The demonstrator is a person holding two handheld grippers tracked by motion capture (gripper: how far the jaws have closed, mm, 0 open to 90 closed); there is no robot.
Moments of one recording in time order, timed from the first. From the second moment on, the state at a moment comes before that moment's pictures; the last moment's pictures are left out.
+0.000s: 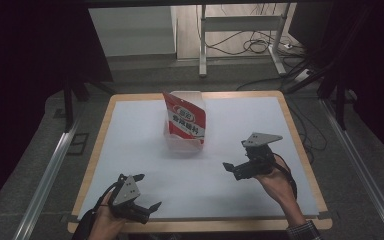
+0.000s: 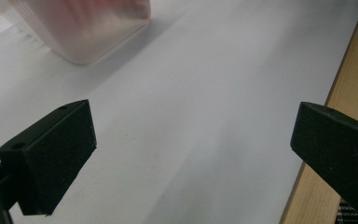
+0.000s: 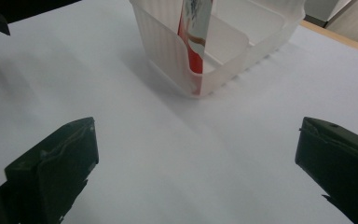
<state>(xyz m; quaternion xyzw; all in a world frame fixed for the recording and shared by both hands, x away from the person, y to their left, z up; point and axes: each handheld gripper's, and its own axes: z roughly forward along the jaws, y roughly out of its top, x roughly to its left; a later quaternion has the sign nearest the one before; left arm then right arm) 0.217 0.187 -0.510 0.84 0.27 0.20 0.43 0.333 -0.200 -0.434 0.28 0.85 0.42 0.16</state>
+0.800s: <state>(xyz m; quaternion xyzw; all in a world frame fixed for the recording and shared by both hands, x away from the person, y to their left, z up) 0.216 0.188 -0.510 0.83 0.27 0.21 0.43 0.314 -0.218 -0.446 0.30 0.84 0.42 0.16</state>
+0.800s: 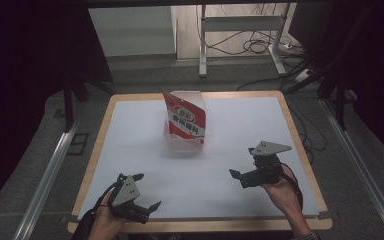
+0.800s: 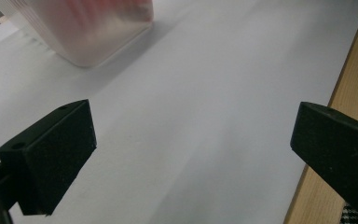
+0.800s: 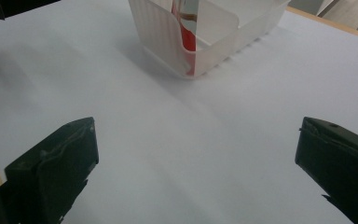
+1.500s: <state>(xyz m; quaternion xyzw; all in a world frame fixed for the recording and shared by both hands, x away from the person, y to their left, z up) 0.218 0.193 -0.510 0.82 0.28 0.20 0.45 0.291 -0.246 -0.458 0.33 0.83 0.41 0.18</state>
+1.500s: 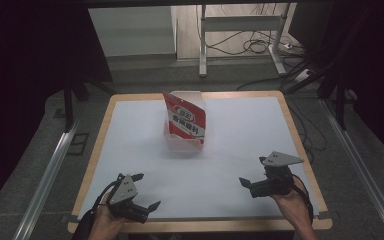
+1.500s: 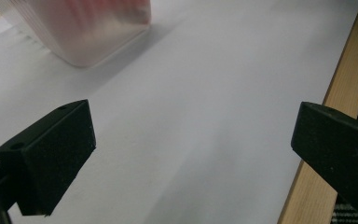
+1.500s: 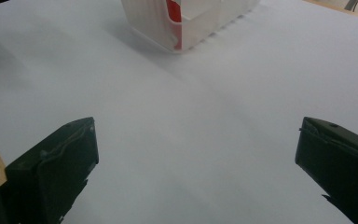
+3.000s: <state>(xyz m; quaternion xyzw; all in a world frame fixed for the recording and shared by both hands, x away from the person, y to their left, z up) 0.218 0.191 -0.512 0.82 0.27 0.18 0.47 0.259 -0.310 -0.482 0.39 0.80 0.39 0.23</state>
